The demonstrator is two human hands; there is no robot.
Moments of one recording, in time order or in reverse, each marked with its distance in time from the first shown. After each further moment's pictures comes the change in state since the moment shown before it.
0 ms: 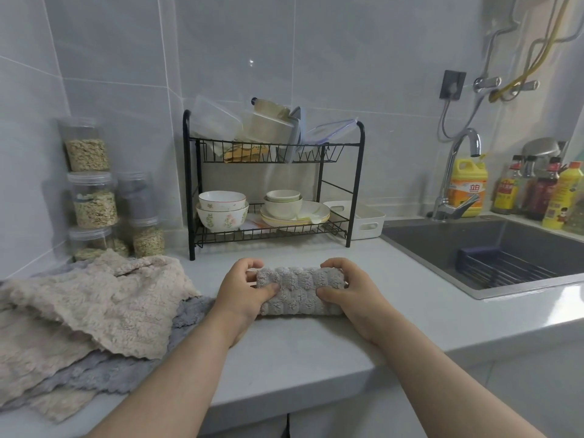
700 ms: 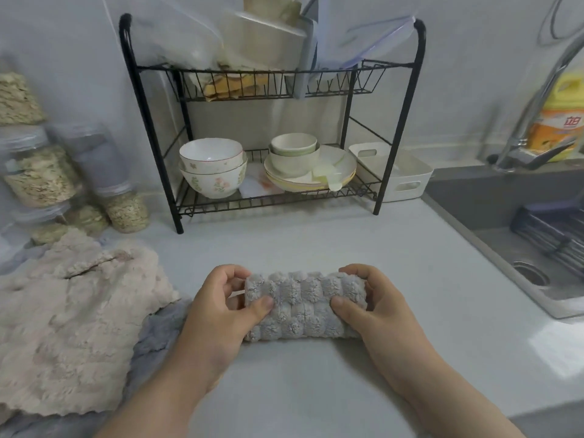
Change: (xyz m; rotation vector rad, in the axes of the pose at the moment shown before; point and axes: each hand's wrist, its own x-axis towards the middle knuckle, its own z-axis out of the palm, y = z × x) left_hand 0.000 0.005 0.001 0.004 0.070 -0.200; right_hand 0.016 0.013 -0.014 0.028 -0.020 0.117
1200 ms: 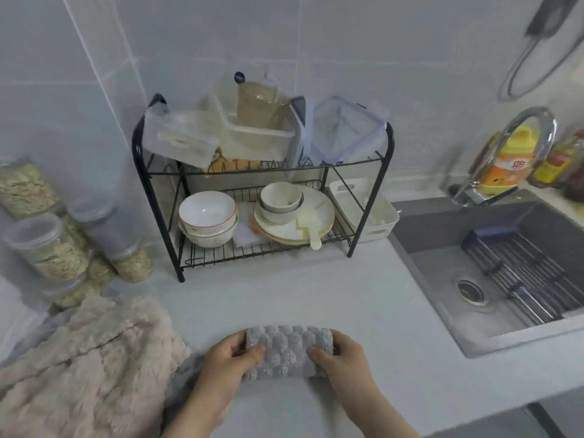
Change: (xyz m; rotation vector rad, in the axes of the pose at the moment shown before) left_hand 0.011 0.052 -0.003 -0.052 -0.125 -0.419; right_hand 0.005 -0.065 0.014 -0.073 0.111 0.459
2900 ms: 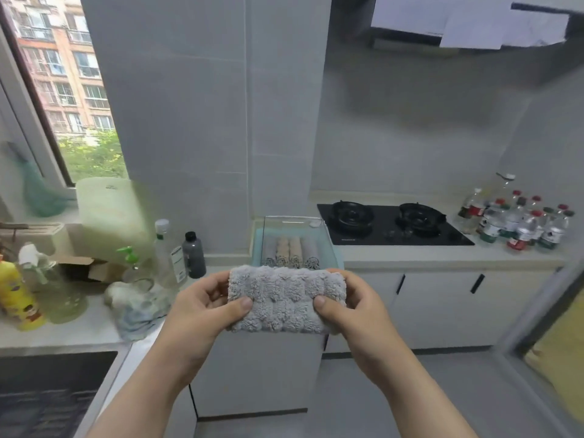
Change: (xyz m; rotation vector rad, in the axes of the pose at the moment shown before) left_hand -0.266 0.211 0.827 0.060 -1.537 0.272; right_hand -0.357 -0.087 -0.707 0.343 1.300 -0.432
